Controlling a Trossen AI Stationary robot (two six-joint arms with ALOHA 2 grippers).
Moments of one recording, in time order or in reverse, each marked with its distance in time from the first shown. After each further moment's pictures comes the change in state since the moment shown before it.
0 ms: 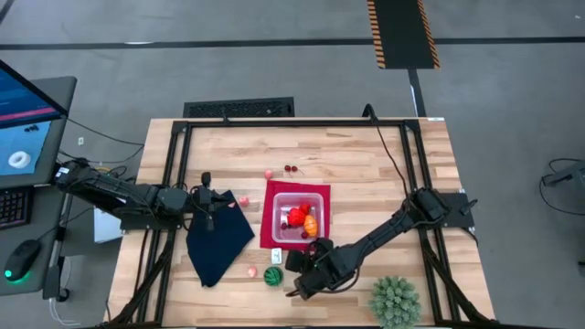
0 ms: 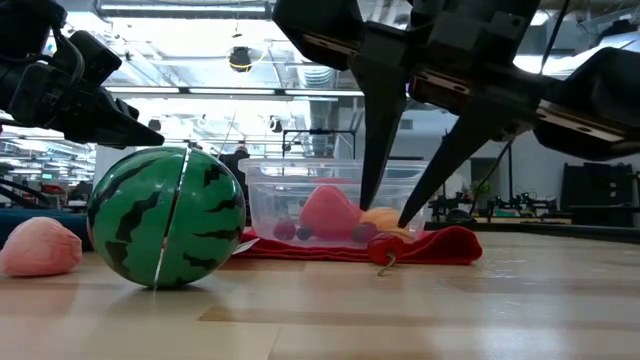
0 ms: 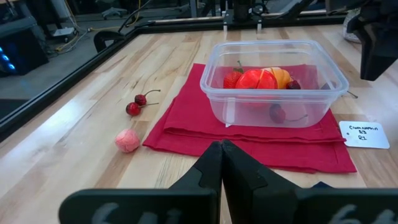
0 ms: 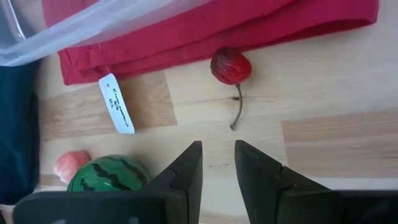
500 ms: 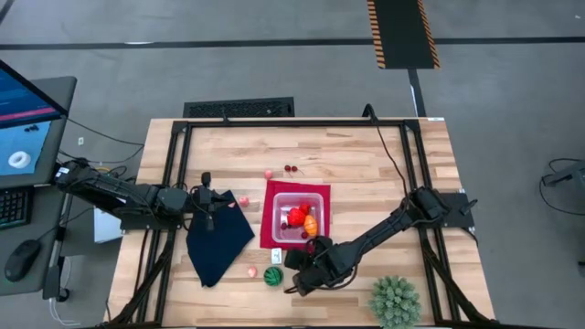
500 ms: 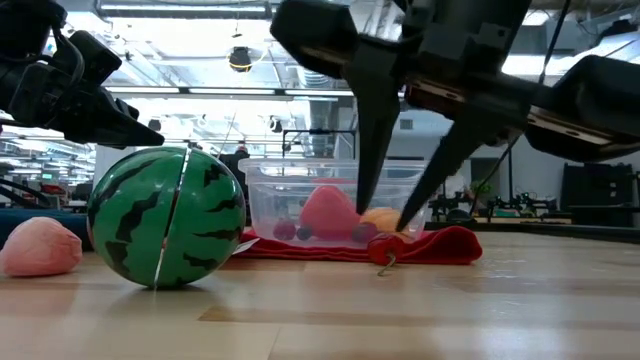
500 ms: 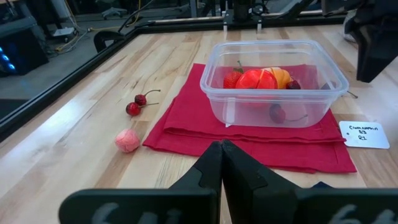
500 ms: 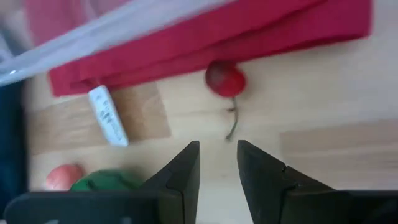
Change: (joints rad) left arm 0.000 0.000 0.000 0.000 0.000 0.000; right arm -0.026 0.003 0.000 -0.007 -0.020 -0.001
